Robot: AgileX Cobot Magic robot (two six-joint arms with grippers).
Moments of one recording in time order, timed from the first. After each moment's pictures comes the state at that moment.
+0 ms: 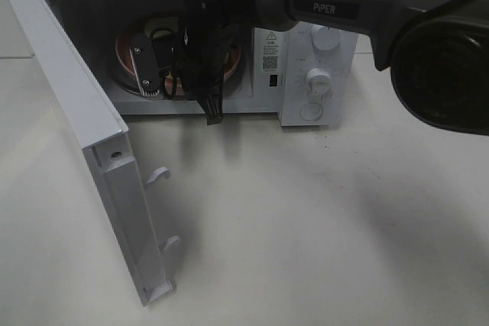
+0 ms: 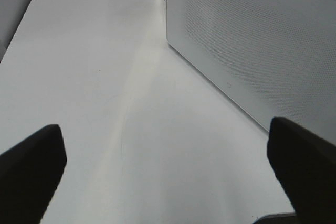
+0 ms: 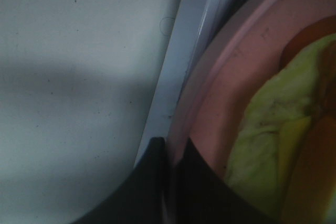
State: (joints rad) left arm 0.06 0.00 -0.50 -0.15 1.04 0.15; right arm 0.68 2.44 -2.10 -0.16 0.74 -1.15
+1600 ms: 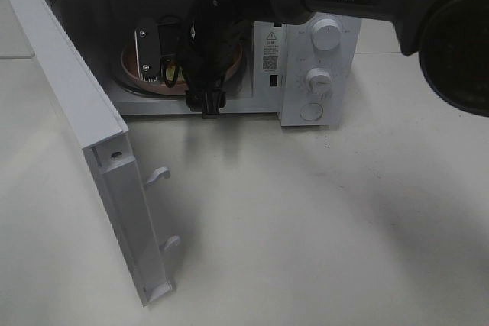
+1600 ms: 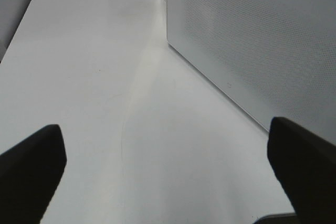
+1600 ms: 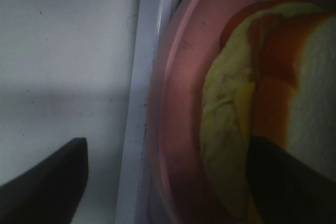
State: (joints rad) left arm 0.06 0.00 -0.50 -0.15 1.04 0.15; right arm 0.67 2.37 -1.97 -0.18 0.62 -0.99
